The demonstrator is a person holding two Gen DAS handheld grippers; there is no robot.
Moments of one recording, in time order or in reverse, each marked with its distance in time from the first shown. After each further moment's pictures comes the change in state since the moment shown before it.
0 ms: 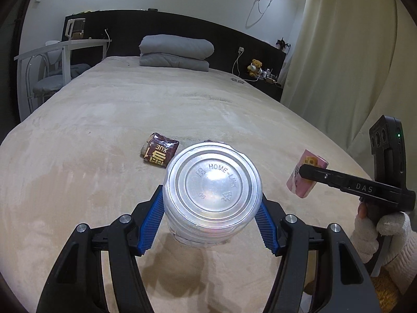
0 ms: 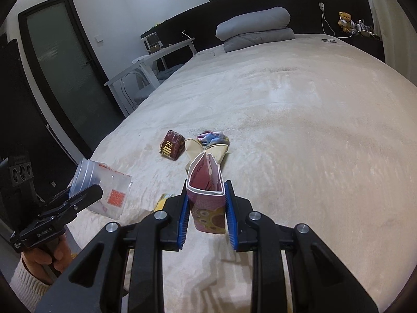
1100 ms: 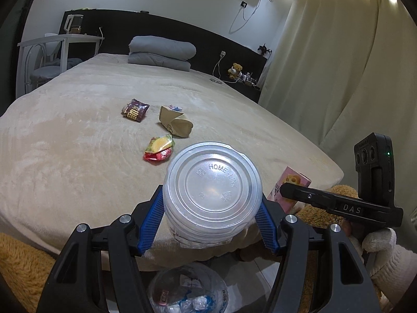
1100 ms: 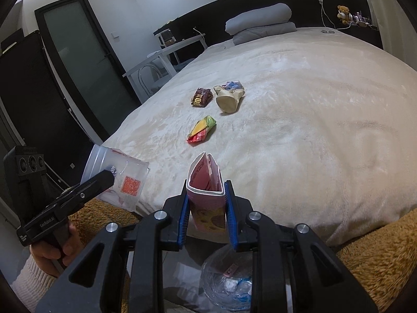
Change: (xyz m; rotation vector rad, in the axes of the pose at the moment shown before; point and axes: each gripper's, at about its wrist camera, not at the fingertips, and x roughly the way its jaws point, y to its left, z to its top) left arm -0.096 -0.064 -0.108 -0.026 -0.025 -0.100; right arm -0.102 0.038 -0.137 0.009 0.018 0.060
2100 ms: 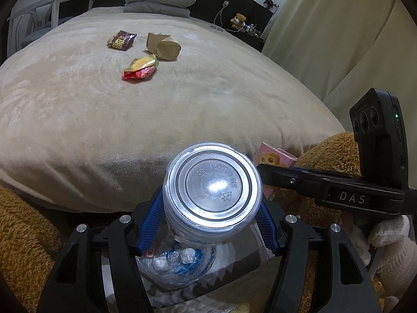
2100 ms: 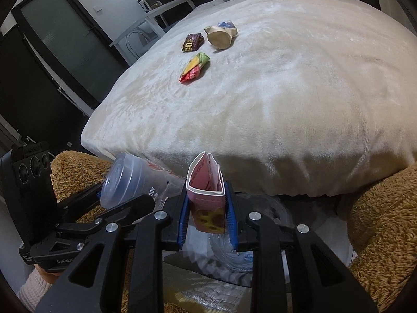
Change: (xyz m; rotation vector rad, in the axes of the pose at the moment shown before) left arm 0.041 -0.022 -0.060 -0.041 0.305 0.002; right arm 0.031 -0.002 -0.047 0.093 0.245 -0.017
